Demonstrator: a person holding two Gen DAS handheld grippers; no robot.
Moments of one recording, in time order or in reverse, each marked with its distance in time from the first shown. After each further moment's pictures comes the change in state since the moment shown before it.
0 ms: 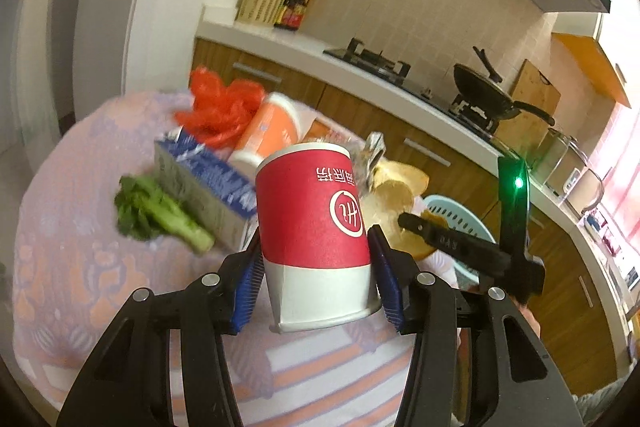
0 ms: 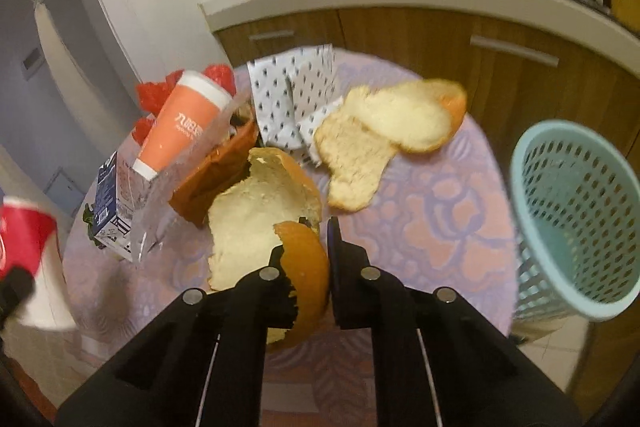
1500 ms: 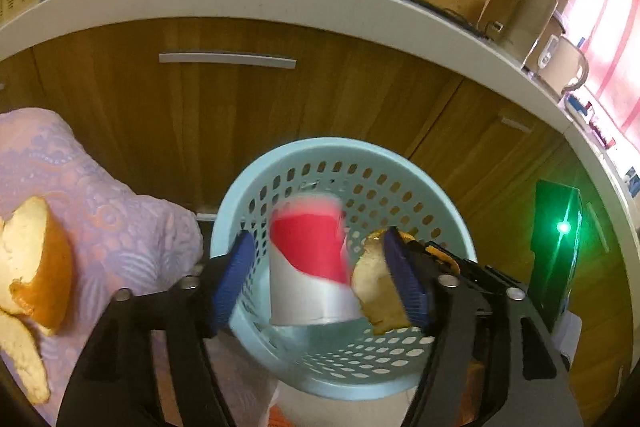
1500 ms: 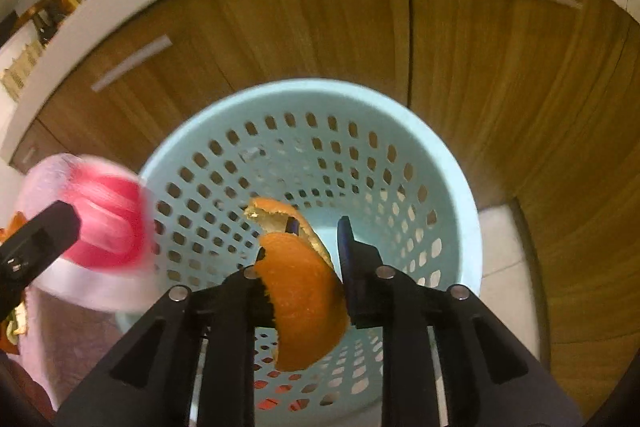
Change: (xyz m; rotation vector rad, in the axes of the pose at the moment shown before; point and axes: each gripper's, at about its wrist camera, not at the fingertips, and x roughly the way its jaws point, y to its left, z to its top) left arm 0.332 -0.279 -0.003 0.333 0.390 -0.213; right arm 0.003 -0.316 -0.009 0.508 0.064 -0.434
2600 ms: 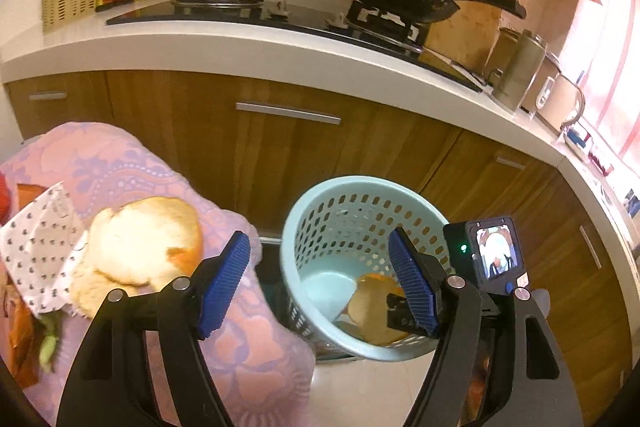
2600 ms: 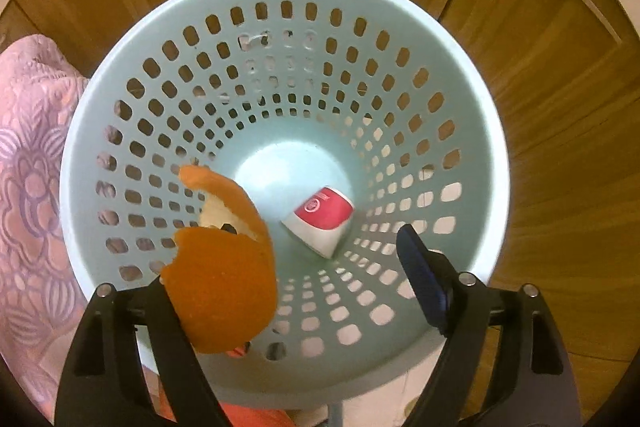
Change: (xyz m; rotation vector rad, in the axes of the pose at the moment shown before) left arm -0.104 0.031 -0.017 -0.052 -0.164 0.046; right arm 0.026 0.034 -0.012 -0.255 0.330 -0.154
